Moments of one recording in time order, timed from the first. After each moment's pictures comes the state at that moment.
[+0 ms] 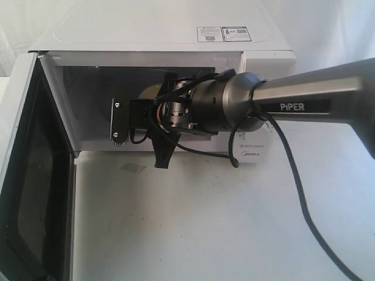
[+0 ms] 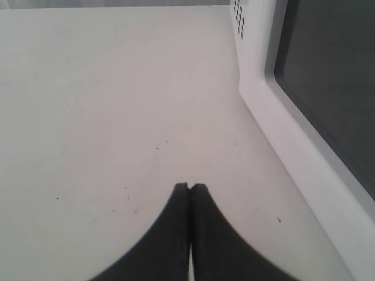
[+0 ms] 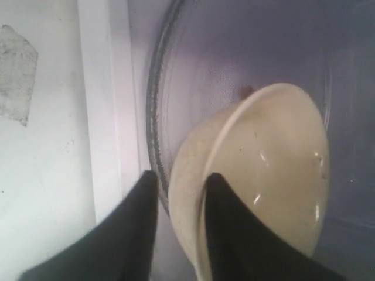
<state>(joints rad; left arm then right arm) 0.04 0.00 0.02 -0.20 0.40 0.20 0.66 2.04 -1.42 -0.92 0.32 -0.05</state>
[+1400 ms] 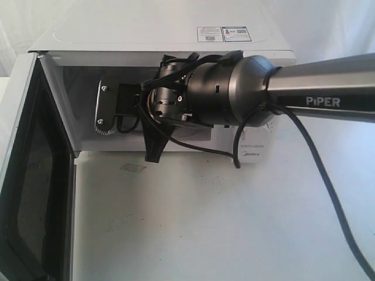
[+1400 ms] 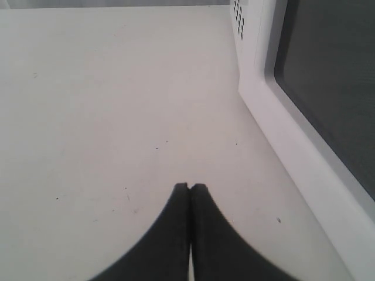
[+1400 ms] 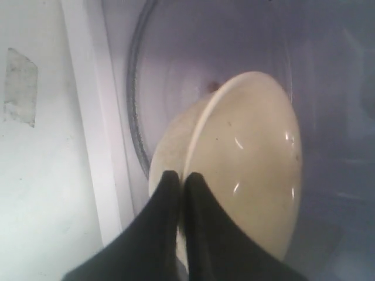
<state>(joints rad) 0.04 0.00 0.02 -0.20 0.40 0.20 0.74 1.93 -1.42 -0.90 0.47 0.00</state>
